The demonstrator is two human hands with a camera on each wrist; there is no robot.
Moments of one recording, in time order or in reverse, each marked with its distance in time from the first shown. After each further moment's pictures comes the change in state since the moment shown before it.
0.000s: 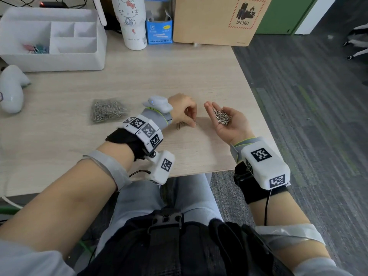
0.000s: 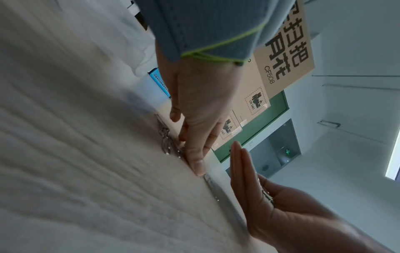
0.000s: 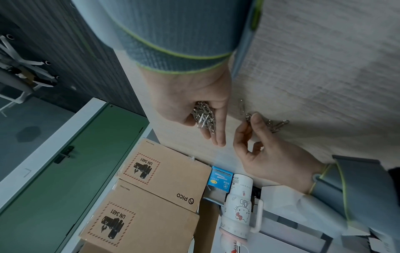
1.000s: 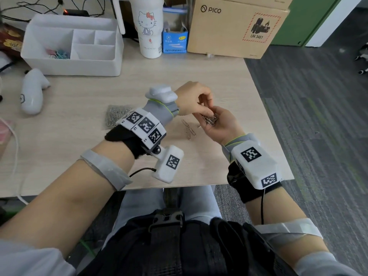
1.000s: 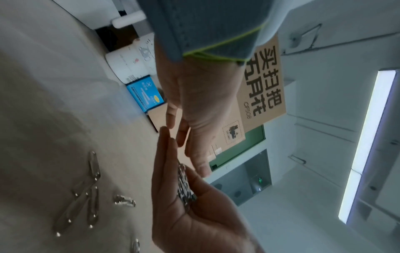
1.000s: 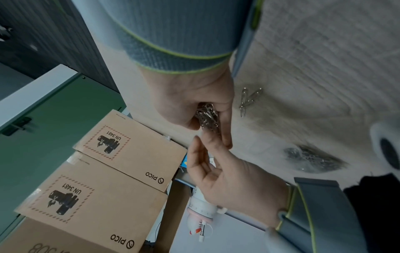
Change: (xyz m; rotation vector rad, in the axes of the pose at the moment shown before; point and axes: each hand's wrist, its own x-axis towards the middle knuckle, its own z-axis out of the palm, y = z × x) left_hand -0.009 0.015 -0.053 -0.139 0.164 0.090; right_hand 0.016 0.037 0.047 -0.269 -0.069 0.099
